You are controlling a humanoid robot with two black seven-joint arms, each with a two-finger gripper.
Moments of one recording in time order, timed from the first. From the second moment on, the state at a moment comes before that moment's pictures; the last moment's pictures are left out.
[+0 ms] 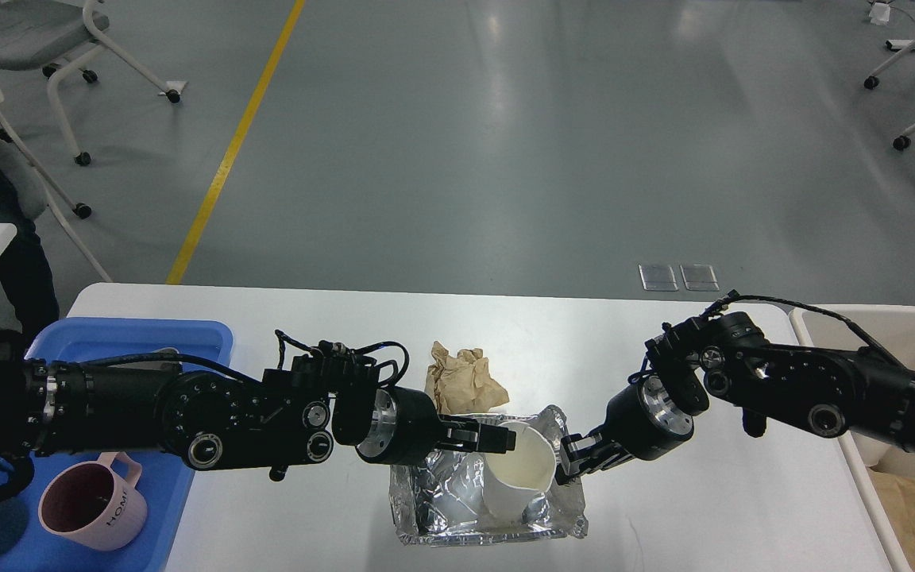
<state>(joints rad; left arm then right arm) -1.20 0.19 0.35 -1.31 0.78 -0.10 0.02 0.98 -0.42 0.03 1.17 -1.09 0.80 0.07</state>
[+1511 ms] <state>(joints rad) -0.90 1.08 -0.16 -1.54 0.65 -0.06 -0.06 0.97 -0.44 0.03 1.18 -1.09 0.80 0.07</state>
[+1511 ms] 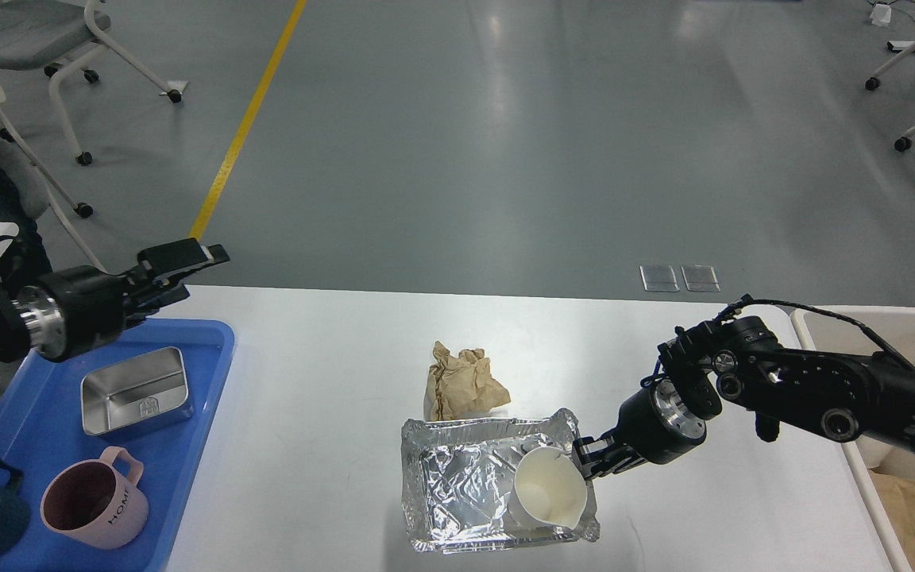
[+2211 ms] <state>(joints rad) -0.66 1.38 -0.24 -1.59 0.41 0.04 -0.15 0.97 -0.49 0.04 1.19 -1.09 0.80 0.07</state>
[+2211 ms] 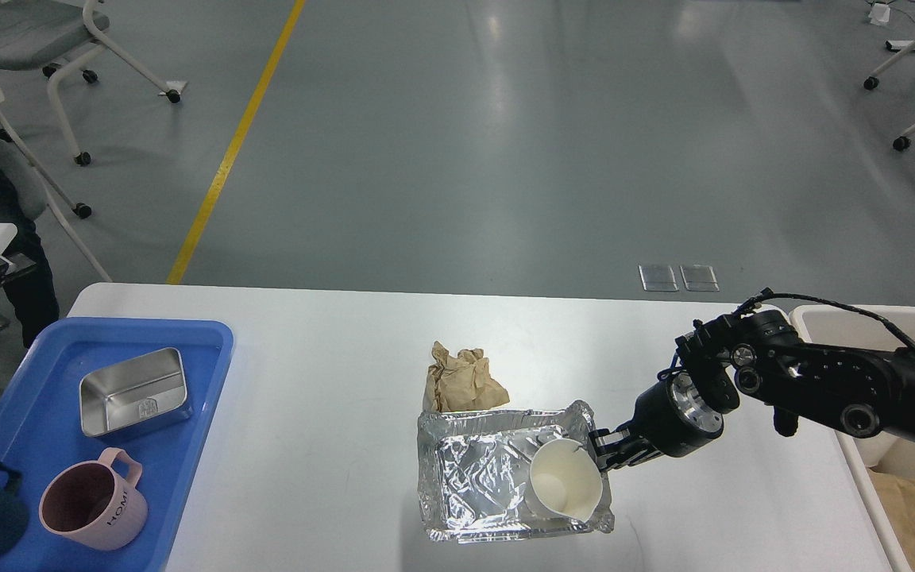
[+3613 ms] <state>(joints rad) -0.88 0.41 0.06 -0.97 0.83 -0.02 -0.09 0.97 -0.47 0.04 1.19 -1.10 0.79 0.07</state>
